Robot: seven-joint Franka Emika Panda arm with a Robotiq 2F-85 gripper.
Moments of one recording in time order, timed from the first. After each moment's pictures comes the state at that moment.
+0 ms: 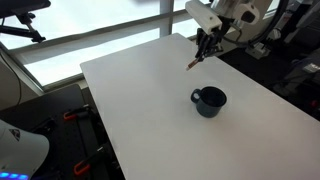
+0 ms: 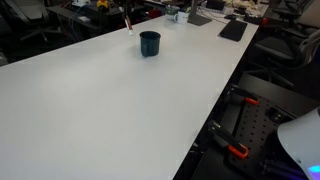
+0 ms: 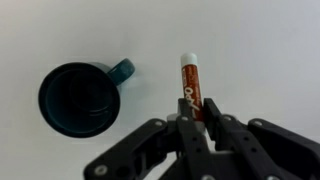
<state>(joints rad) -0.12 0.54 -0.01 -1.61 0.18 2.05 0.00</state>
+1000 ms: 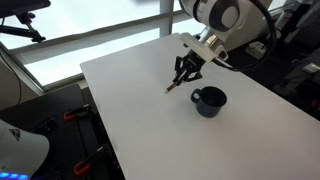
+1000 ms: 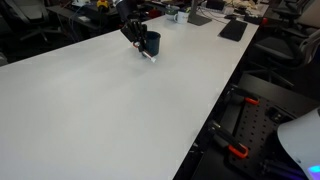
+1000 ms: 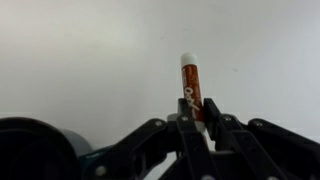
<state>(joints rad) -0.10 0.86 0.02 -1.35 0.02 1.61 -0.26</state>
